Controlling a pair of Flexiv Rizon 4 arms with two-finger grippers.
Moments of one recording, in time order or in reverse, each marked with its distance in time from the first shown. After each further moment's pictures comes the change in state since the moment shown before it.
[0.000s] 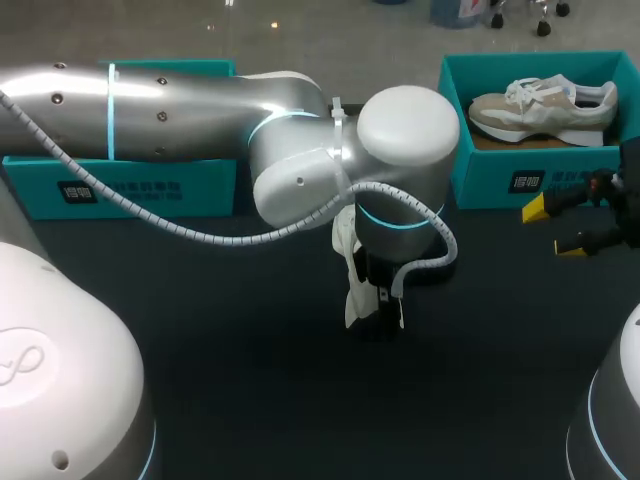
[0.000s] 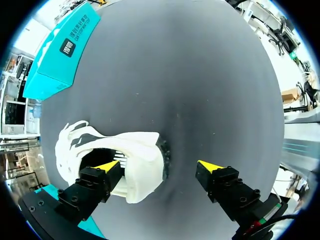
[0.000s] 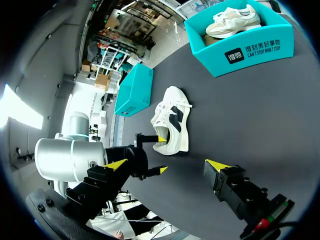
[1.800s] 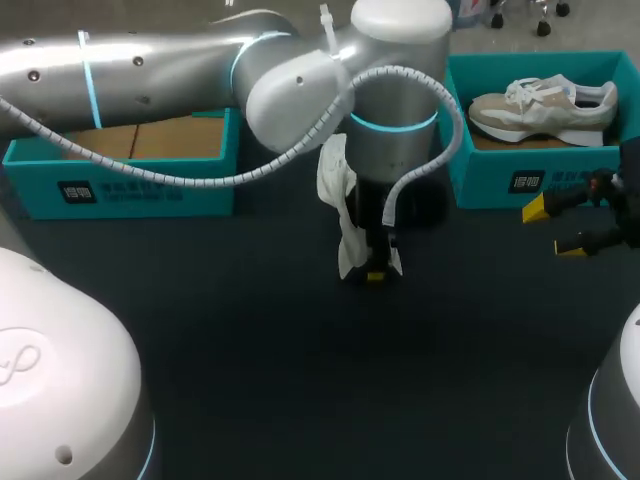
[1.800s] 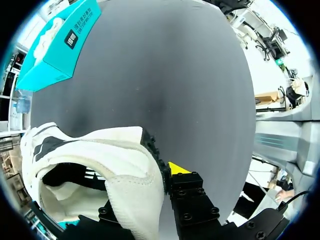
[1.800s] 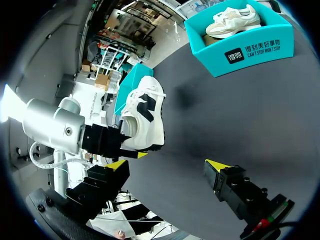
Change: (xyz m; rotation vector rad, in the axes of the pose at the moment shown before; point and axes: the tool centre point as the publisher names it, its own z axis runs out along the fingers) left arm -0.020 0.018 -0.068 -0.038 0.218 -0.005; right arm 0.000 0.000 0.000 0.000 0.000 0.000
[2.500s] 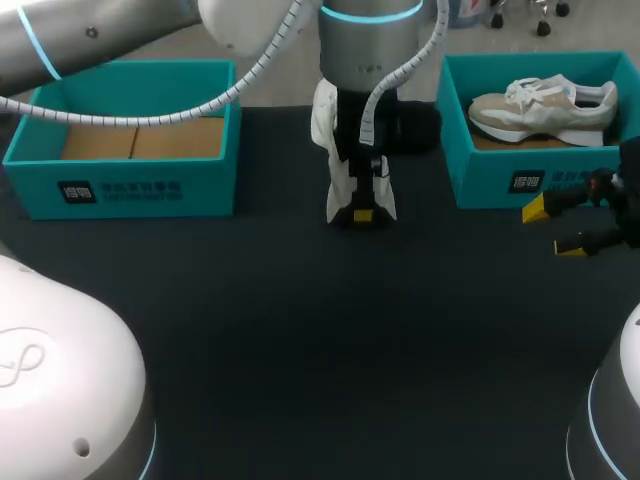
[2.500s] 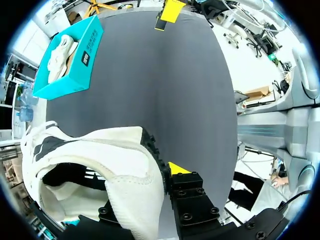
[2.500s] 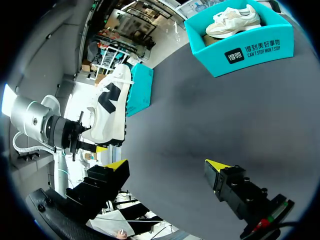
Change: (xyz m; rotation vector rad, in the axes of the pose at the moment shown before) left arm 0.003 0.024 -0.112 0.023 -0.005 0.072; right arm 0.000 0.000 0.000 0.000 0.000 0.000
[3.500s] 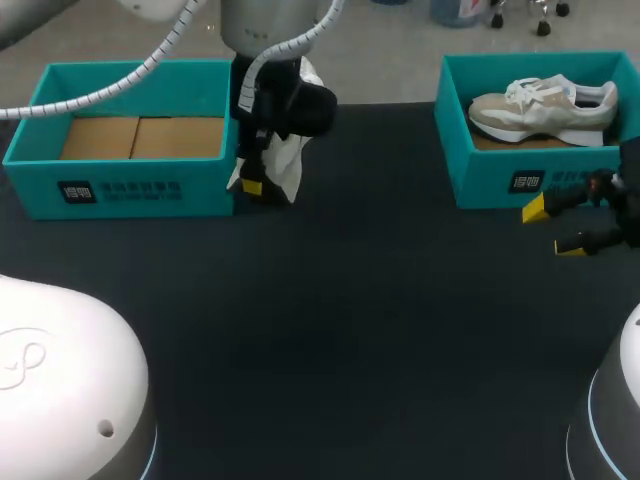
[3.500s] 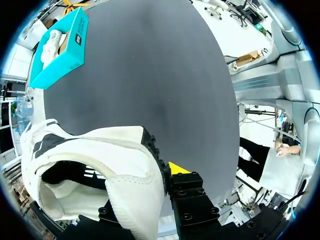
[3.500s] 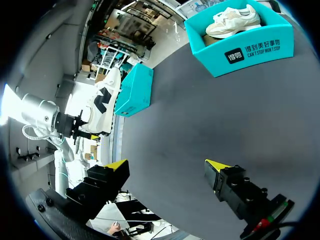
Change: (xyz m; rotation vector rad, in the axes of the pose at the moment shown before) left arm -0.027 0.143 -0.023 -0.155 0.016 0.180; right arm 0.000 0.000 0.000 0.000 0.000 0.000
